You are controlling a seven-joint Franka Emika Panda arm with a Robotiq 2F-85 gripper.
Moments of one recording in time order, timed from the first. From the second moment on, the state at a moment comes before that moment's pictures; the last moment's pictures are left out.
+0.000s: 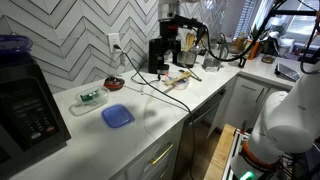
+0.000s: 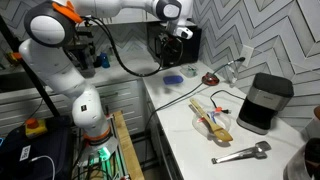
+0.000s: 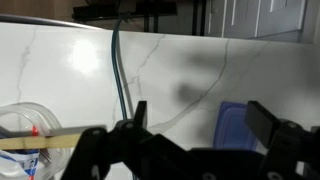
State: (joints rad) arm 0.02 -0.27 0.01 -1.94 0.15 1.52 0.09
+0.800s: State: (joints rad) arm 0.03 -0.25 0.03 -1.89 0.16 1.57 0.08
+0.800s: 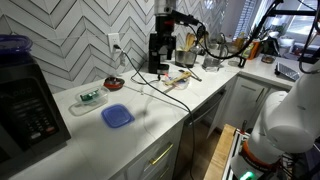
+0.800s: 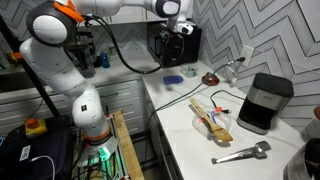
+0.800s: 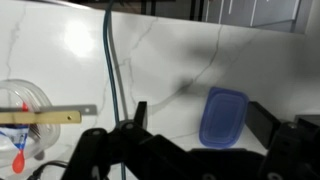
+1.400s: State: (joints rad) arm 0.11 -0.07 0.10 -1.40 0.42 1.63 0.10
